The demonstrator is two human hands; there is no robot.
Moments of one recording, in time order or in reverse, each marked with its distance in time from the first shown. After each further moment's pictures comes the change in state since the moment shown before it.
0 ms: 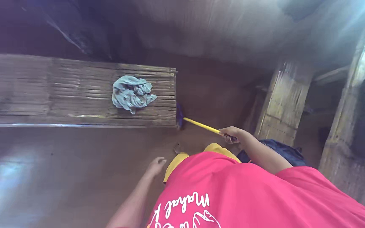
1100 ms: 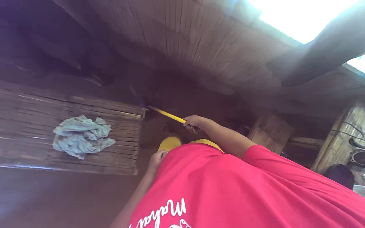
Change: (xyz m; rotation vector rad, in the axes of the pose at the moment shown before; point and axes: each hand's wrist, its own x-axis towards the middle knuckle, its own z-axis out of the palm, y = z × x) left_hand 0.131 0.412 -0.024 -0.105 0.193 0.359; right_hand 0.114 -0.377 -0.191 -0.438 -0.219 -0.147
